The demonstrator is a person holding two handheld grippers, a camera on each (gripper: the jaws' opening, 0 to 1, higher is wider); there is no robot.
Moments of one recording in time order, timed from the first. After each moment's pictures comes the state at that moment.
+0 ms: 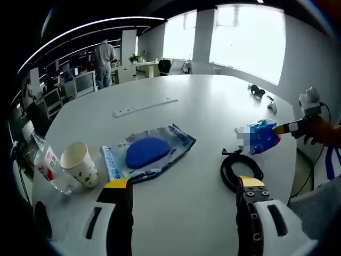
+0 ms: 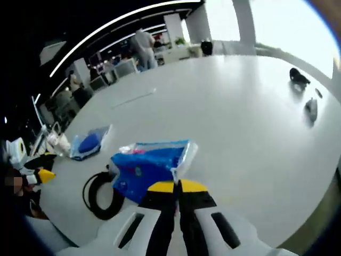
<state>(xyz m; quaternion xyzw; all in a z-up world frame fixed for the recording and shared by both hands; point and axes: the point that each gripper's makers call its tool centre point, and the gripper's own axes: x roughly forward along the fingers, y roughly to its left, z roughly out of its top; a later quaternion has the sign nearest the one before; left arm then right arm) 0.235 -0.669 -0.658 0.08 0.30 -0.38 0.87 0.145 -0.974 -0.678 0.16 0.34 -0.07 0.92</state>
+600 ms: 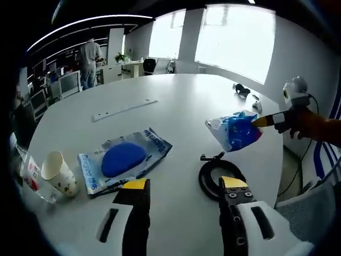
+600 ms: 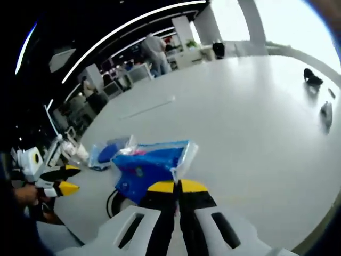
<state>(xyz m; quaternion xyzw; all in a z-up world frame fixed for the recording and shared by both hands) 0.219 -0.708 -0.654 0.07 0.31 -0.44 0.84 0.172 -0.939 -0.655 0.18 0.33 -0.01 0.93</state>
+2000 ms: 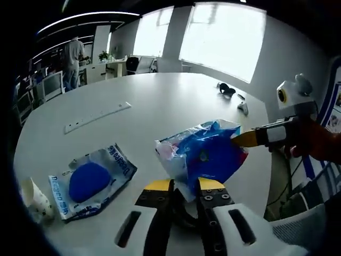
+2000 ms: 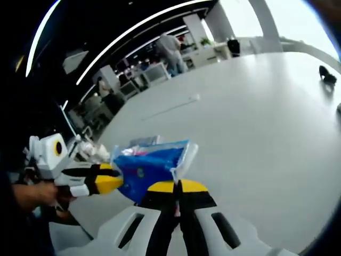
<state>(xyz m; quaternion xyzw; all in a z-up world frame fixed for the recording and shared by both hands) 0.219 -0.788 -0.648 0.06 0.32 -0.49 0.81 0.182 -0.894 -0.643 0.21 0.32 0.05 0.92</state>
